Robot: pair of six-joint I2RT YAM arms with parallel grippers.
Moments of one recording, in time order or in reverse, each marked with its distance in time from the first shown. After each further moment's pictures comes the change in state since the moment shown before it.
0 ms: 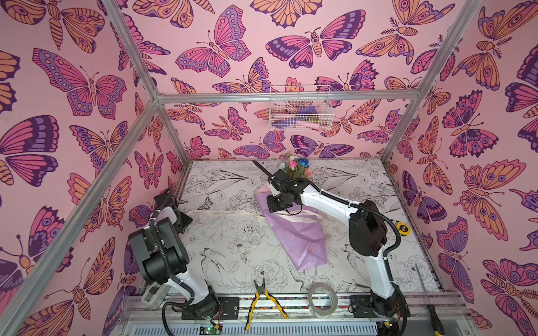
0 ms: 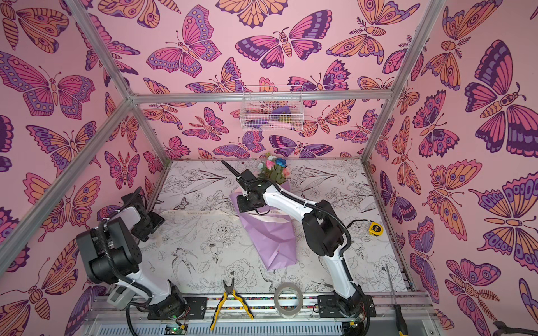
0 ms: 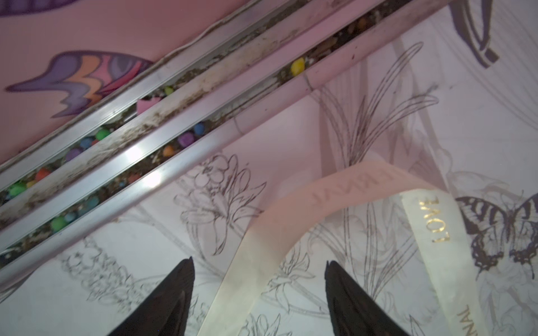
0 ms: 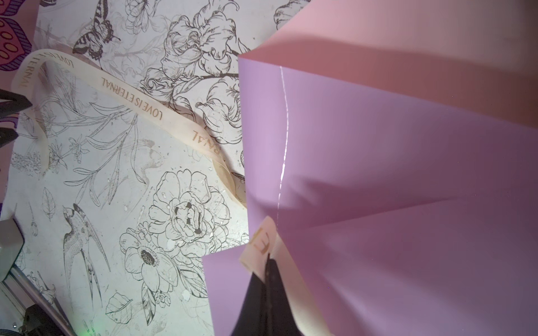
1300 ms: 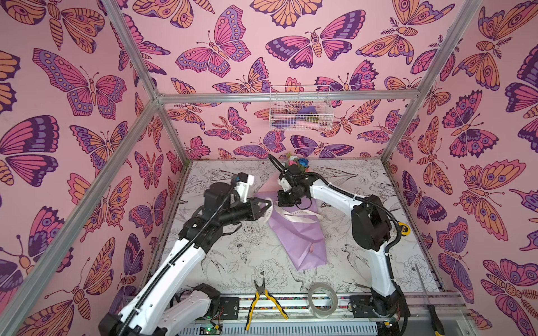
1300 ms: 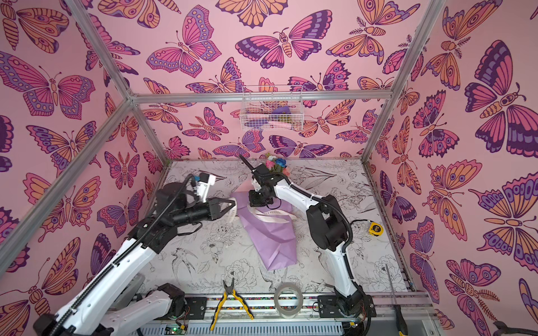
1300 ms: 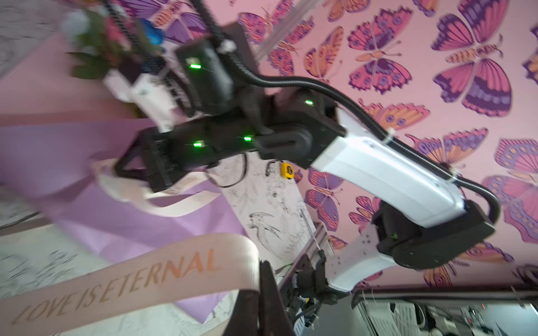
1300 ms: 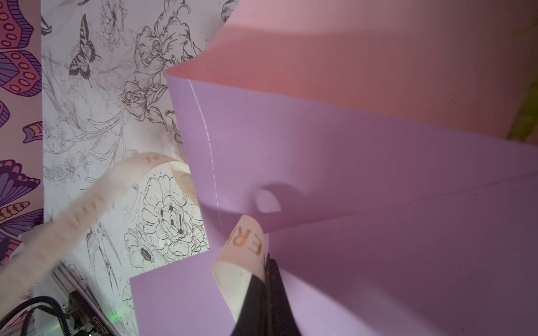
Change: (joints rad) left arm -1.057 -0.678 0.024 0.159 0.606 -0.094; right arm -0.136 0.016 -0.041 0.009 -0.185 -0.003
